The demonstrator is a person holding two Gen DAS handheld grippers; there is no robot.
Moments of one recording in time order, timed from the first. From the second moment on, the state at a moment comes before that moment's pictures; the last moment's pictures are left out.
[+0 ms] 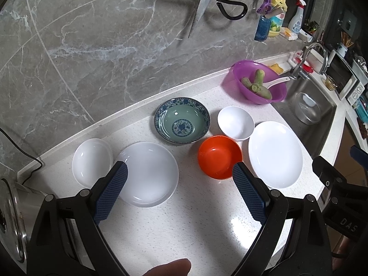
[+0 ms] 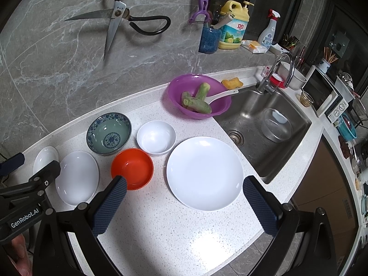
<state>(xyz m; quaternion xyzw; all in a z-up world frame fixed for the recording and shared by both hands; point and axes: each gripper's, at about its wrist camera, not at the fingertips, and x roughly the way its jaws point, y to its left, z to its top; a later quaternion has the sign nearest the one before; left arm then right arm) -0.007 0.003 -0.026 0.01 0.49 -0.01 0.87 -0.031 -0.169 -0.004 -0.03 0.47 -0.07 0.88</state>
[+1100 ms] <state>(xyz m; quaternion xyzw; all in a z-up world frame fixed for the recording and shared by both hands) -0.008 -0.155 -0.226 -0.18 0.55 0.06 0.81 0.128 -0.473 -0.181 0.12 0.54 0.27 0.79</state>
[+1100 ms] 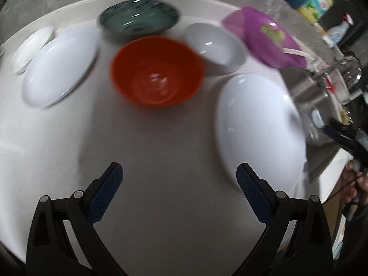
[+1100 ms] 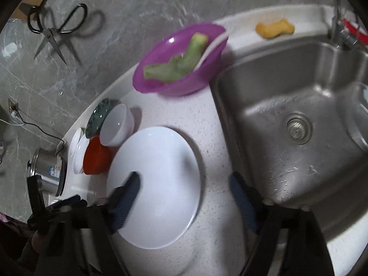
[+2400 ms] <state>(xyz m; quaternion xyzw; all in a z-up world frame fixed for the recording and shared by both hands) 0.082 -0.187 -0.268 -0.14 0.59 0.01 0.79 0.167 -0.440 -0.251 0.10 0.63 0.35 0.69</state>
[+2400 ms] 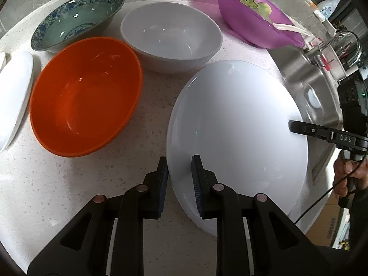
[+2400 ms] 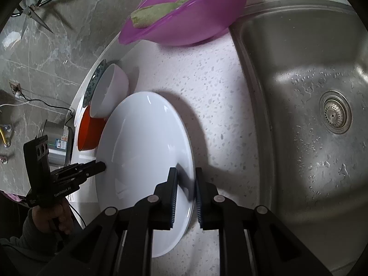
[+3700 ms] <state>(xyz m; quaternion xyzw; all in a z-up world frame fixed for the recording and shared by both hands) -0.129 -0.035 -0.243 -0.19 0.59 0.06 0.78 0.005 -0.280 -0.219 0.07 0.65 0.34 0.68</state>
